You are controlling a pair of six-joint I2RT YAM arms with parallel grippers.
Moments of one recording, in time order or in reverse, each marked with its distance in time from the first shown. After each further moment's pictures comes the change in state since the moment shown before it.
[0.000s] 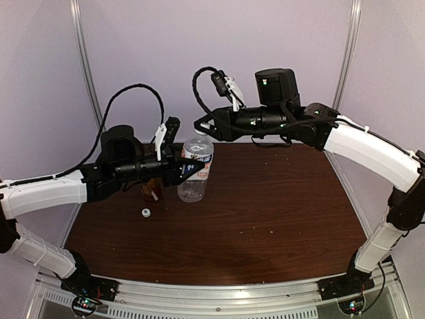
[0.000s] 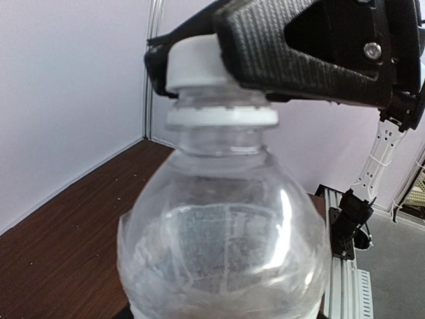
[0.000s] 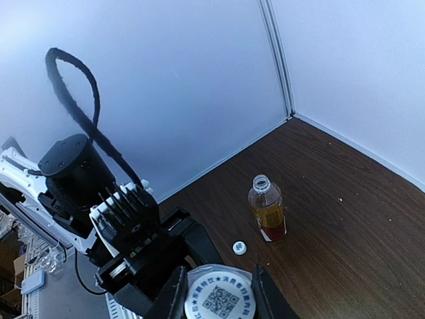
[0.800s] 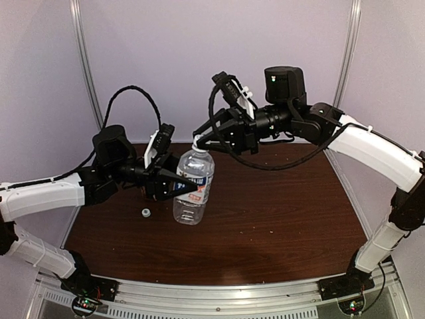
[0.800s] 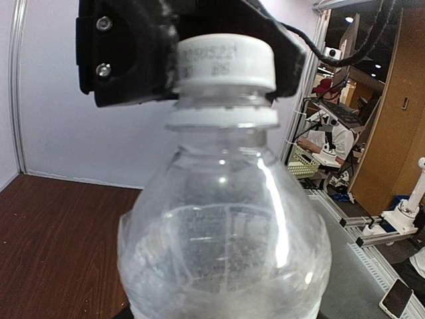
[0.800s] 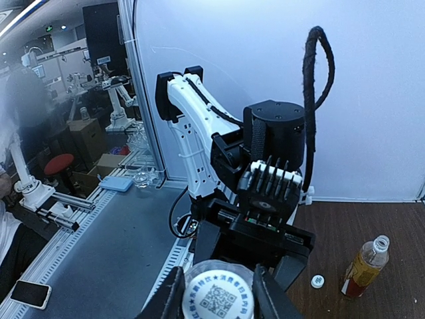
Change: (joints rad) left arm 0.000 -0.031 -0.035 0.136 0.526 -0.098; right arm -0.057 -0.027 -0.039 0.072 -0.741 -0.366
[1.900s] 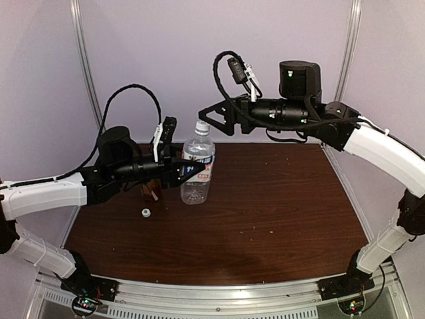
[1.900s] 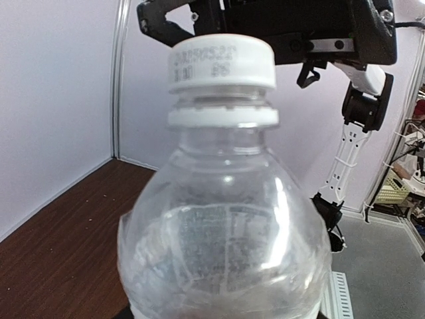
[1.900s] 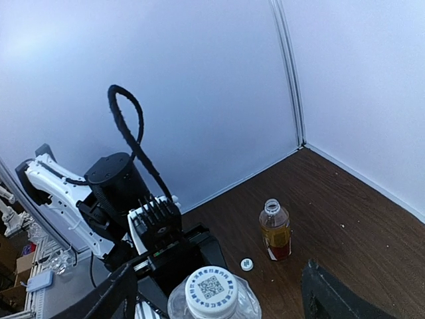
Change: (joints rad) left arm 0.000 0.023 0.002 -0.024 -0.397 0.066; right arm 0.033 -0.103 -0.035 -0.003 0.638 0.317
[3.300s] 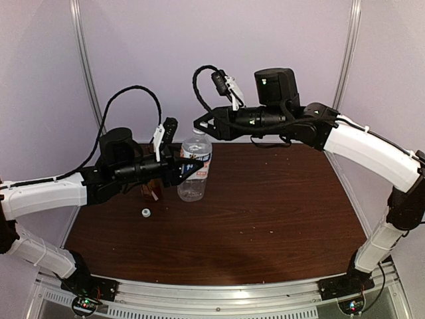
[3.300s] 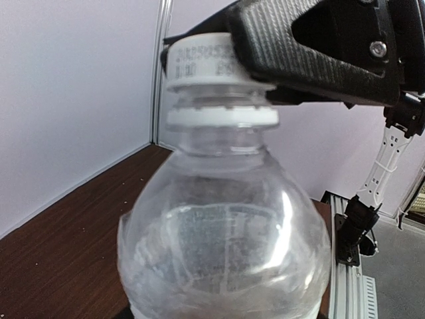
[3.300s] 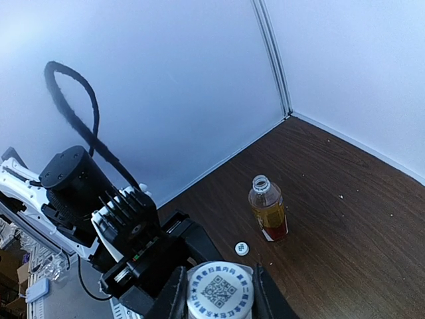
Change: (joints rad) left arm 0.000 0.000 0.000 -0.059 -0.166 0.021; right arm 0.032 0.131 0.078 -0.065 0.114 0.080
